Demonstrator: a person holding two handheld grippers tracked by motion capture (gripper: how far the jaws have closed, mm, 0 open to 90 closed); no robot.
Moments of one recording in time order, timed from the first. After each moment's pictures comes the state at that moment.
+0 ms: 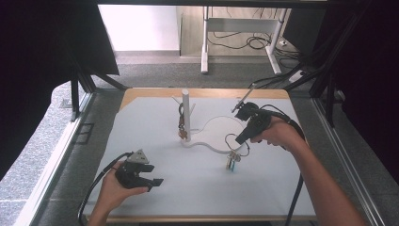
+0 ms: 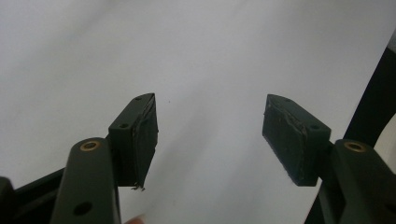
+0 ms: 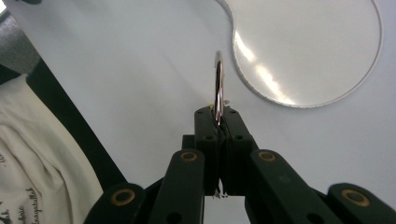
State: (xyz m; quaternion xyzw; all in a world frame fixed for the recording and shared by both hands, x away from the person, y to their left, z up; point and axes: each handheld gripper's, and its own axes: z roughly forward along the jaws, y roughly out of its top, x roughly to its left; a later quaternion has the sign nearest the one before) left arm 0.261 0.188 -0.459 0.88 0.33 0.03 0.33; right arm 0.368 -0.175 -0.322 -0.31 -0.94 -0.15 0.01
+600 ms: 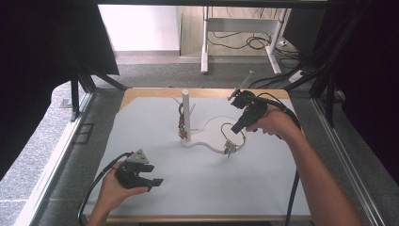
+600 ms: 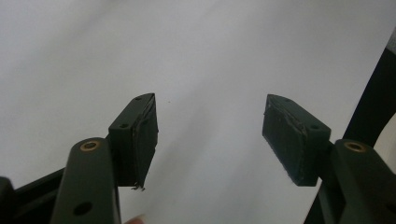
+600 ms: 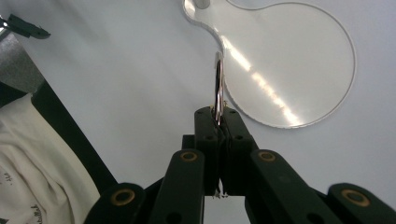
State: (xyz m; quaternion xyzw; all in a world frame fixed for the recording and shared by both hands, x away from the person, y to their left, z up) left arm 0.260 0.189 -0.459 0.88 0.34 0.03 0.33; right arm 0.387 -0.163 -0.302 -0.32 -0.93 -0.16 0.01
